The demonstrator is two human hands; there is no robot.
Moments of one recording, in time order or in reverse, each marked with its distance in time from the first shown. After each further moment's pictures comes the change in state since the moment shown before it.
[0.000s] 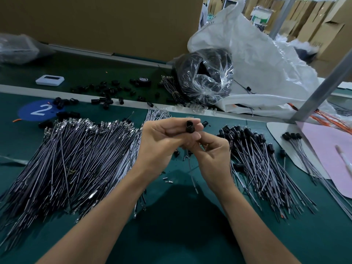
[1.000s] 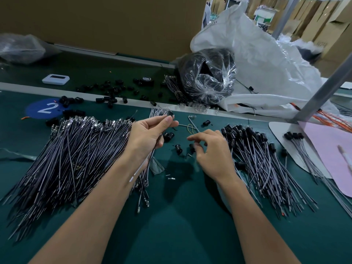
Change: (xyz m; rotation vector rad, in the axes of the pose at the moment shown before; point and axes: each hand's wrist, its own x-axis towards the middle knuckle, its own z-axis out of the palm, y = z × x) left_hand 0.014 -0.007 -0.036 0.102 0.286 -0.391; right_hand 0.009 0.012 -0.015 -0.896 -0.156 0.076
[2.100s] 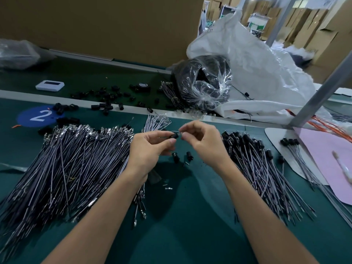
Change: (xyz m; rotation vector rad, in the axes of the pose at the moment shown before) left_hand 0.001 -0.015 0.004 0.084 0.000 0.033; right_hand 0.041 -0.010 -0.006 0.451 -0.106 0.049
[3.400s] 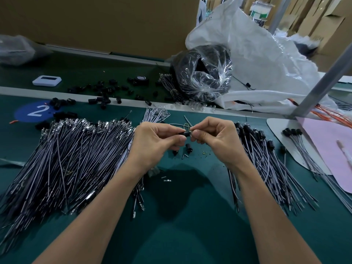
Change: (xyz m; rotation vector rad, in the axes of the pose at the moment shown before) left_hand -0.007 0.006 0.007 0.211 -0.195 0.218; right_hand -0.020 0.008 -0.027 0.297 -0.053 -0.039
